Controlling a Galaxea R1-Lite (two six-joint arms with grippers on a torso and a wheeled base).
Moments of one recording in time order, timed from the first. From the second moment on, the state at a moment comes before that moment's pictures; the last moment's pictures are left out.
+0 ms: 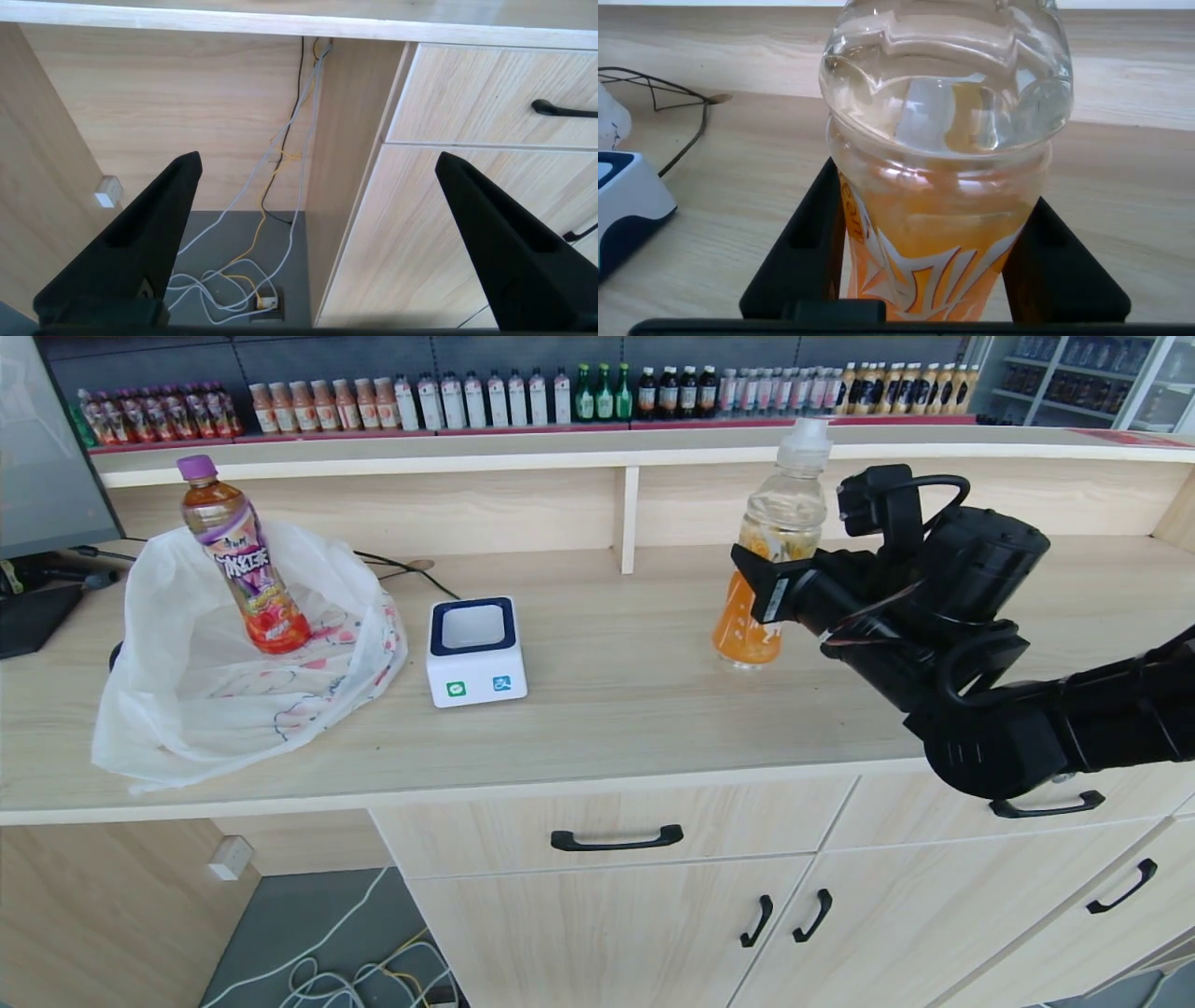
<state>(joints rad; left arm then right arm) 0.00 0.00 0.00 0.00 0.00 0.00 0.41 1.94 -1.17 -1.06 -0.06 -0.07</state>
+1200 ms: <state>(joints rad) 0.00 0.00 0.00 0.00 0.00 0.00 0.50 1.42 -0.74 -1.01 -0.04 -0.06</state>
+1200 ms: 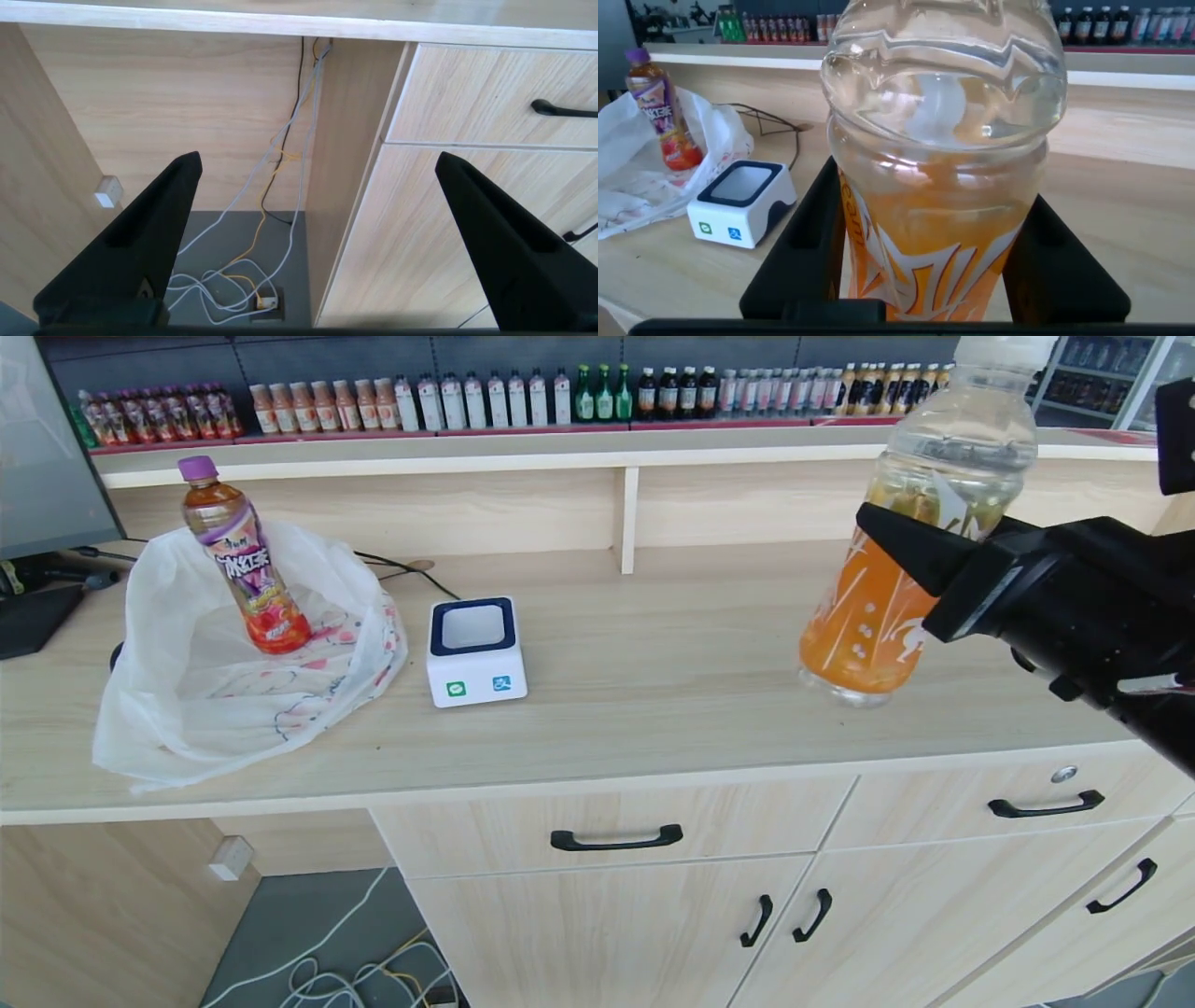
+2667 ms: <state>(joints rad) 0.00 0.00 0.00 0.00 0.00 0.00 0.64 1.12 -0.30 -1.01 -0.04 -0.58</state>
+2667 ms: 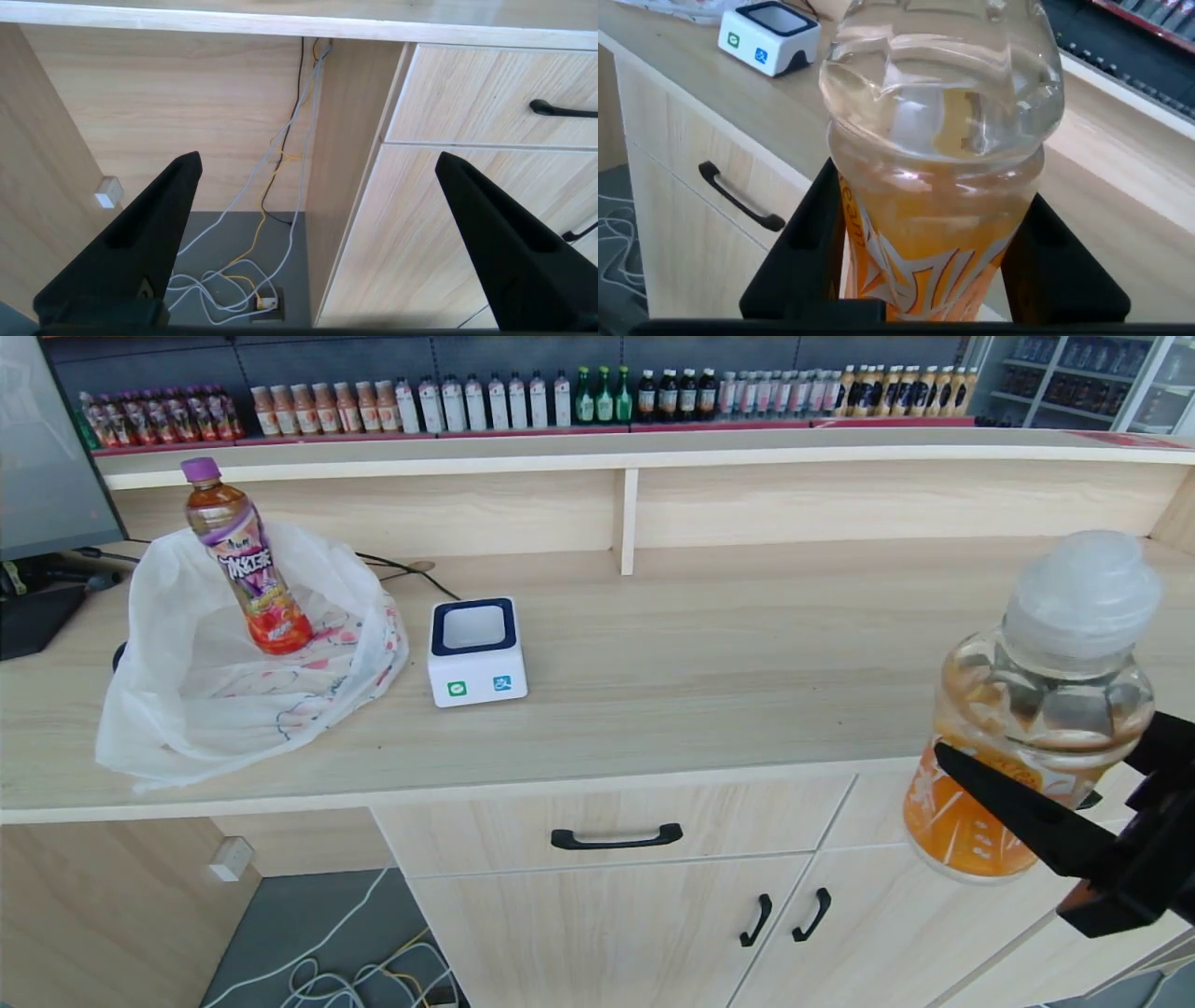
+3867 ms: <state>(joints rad) 0.00 0.00 0.00 0.00 0.00 0.00 1.00 1.29 -0.43 -1.02 -0.04 -1.07</state>
